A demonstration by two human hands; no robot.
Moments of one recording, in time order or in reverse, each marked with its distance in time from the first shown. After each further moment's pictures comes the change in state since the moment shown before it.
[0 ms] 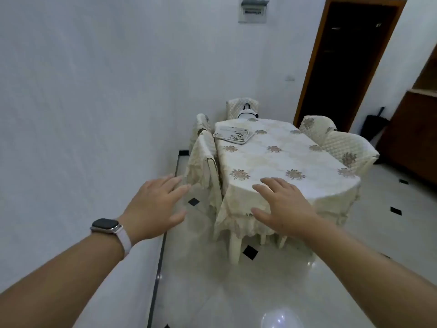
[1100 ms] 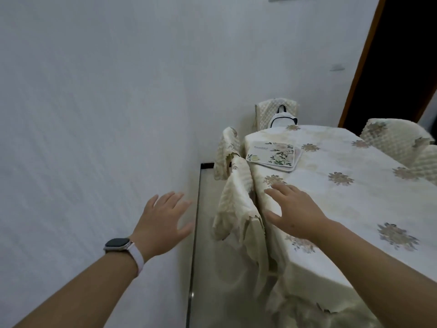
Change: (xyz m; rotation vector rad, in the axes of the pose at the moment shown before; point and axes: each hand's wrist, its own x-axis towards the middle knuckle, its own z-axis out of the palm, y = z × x) left_hand 0.299 -0.298 0.184 0.021 -0.120 -0.187; right_hand 0.480 0.047 0.108 0.139 -0.028 -0.002
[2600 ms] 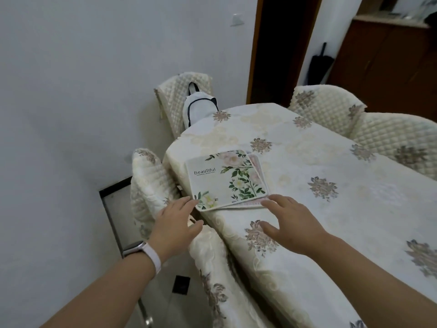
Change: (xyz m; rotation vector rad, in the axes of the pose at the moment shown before) left_hand 0.606 -0.048 0.263 -0.508 -0.290 0.379; right_hand 0.401 0.186 0.106 0.054 -0.095 0.617
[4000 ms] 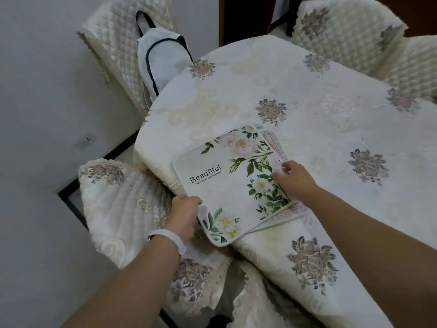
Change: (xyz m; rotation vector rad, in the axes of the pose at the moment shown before) left_hand 0.257 -0.112 0.124 -1.138 -0.286 -0.986; right_hand 0.272 0.064 0.123 0.696 -0.056 0.846
